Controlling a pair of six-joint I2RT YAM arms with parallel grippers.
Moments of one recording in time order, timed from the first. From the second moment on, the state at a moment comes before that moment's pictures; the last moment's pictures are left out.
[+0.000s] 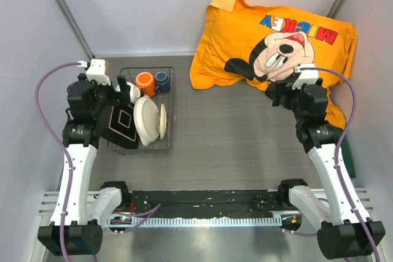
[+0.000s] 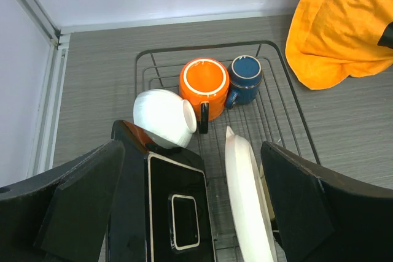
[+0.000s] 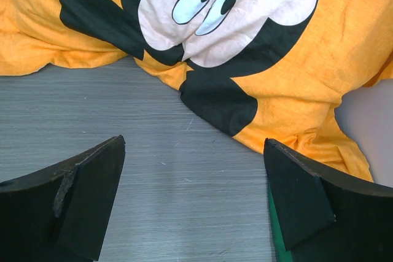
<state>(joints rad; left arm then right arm) 0.03 0.90 1.02 -0.34 0.15 0.03 0.07 0.86 0.87 -0.27 0.14 -0.07</state>
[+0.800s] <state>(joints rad) 0.08 1.05 1.28 -0.75 0.08 0.26 0.07 0.87 0.87 -0.31 0.09 -0.07</state>
